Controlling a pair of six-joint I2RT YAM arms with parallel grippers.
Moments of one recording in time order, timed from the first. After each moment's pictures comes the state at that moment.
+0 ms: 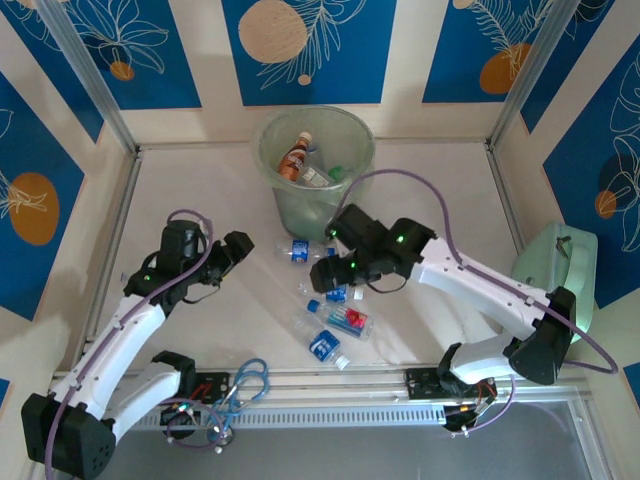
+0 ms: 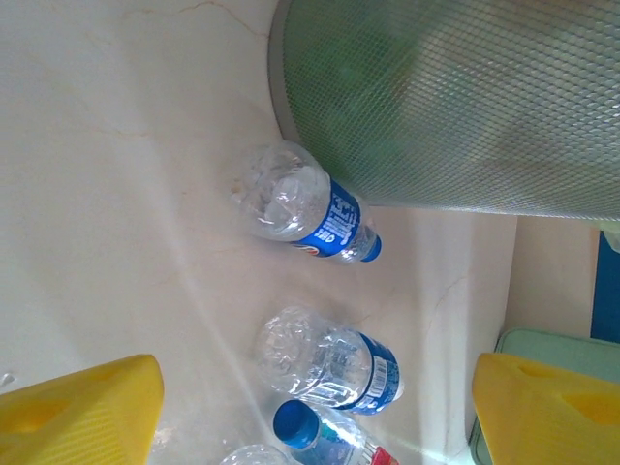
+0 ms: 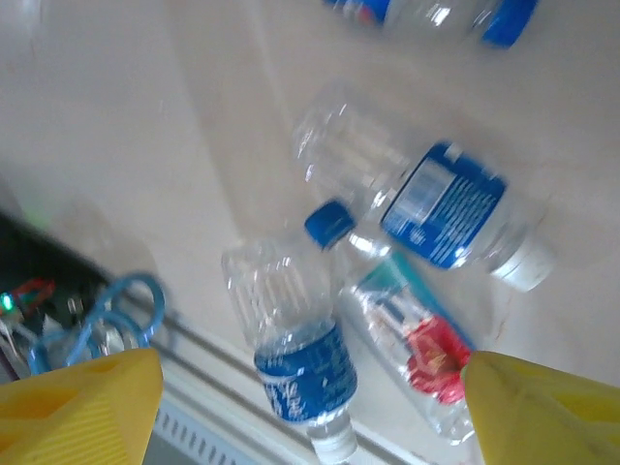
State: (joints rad) left arm -0.30 0.89 0.71 -0.52 0.32 -0.96; right arm 0.95 1.36 1.30 -1.07 -0.09 0.58
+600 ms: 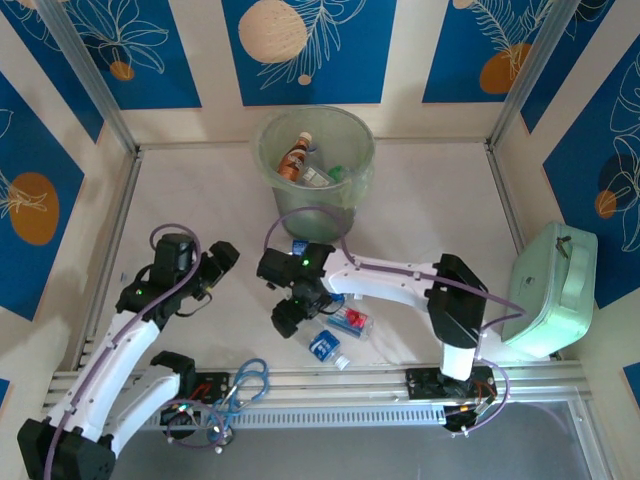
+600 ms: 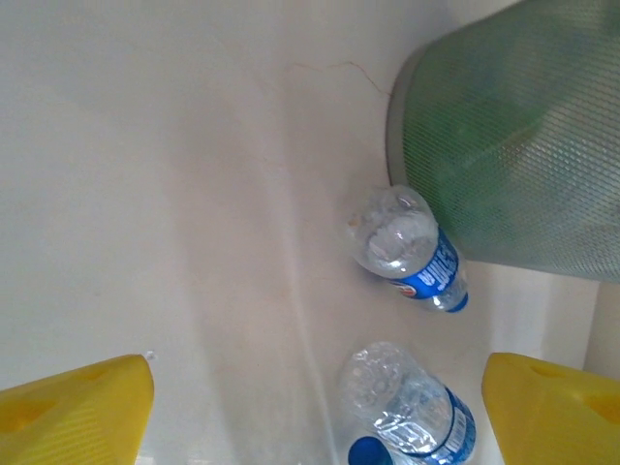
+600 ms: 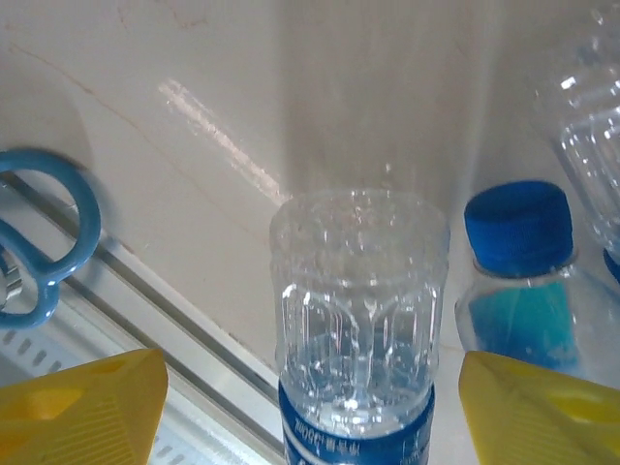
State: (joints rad) left arm -0.27 0.77 0.66 -0.67 0.12 -1.00; right arm 1.16 1.83 1.47 -1.09 -0.10 0.41
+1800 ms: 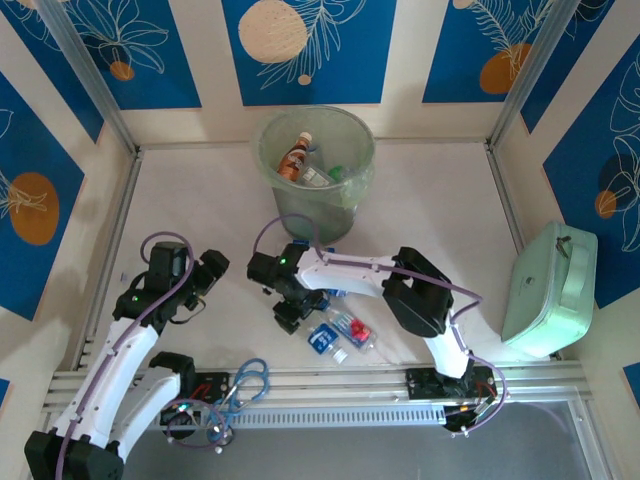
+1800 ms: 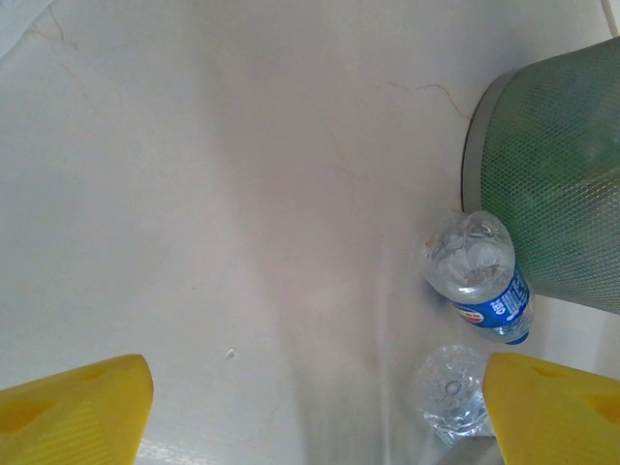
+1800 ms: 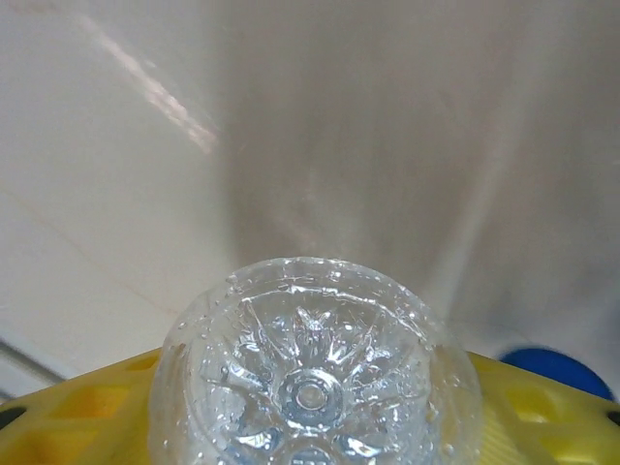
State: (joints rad) left arm -0.20 0.73 0.62 -0.73 0.10 -0.99; right arm 1.13 2.00 1.57 -1.13 -0.04 0.28
